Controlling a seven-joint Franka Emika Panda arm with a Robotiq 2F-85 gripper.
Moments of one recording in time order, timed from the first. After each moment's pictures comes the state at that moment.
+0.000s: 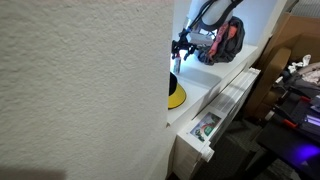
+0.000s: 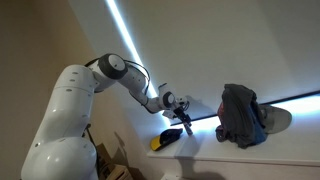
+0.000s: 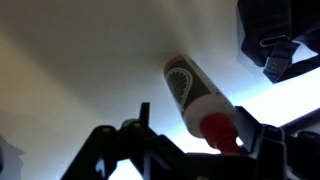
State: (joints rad) arm 0.33 0.63 0.02 -1.81 0.05 2.72 0.58
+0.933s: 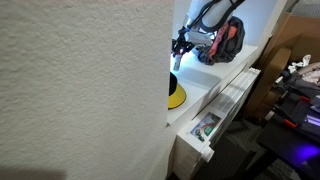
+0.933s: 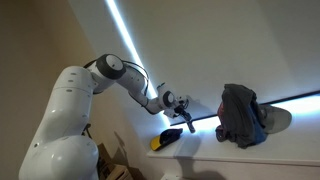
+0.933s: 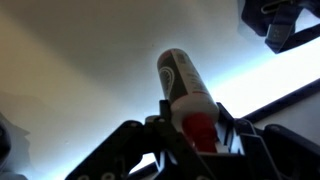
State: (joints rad) arm 0.40 0.63 -0.07 -1.82 0.01 2.80 0.68
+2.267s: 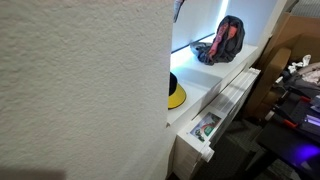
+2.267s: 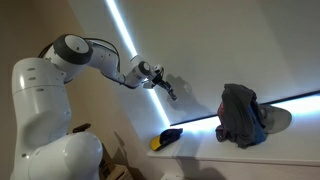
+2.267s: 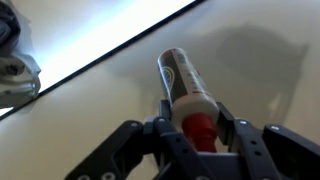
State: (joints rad) arm 0.59 0.24 -0.20 -1.79 -0.16 2.59 0.82
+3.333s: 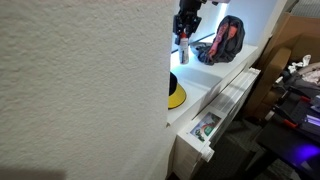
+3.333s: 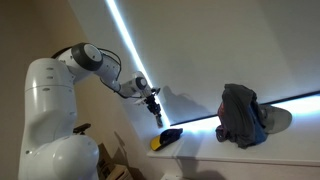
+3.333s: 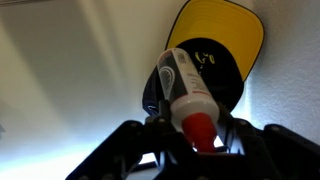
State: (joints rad) arm 0.42 0.34 0.16 -1.79 -0.01 2.26 0.56
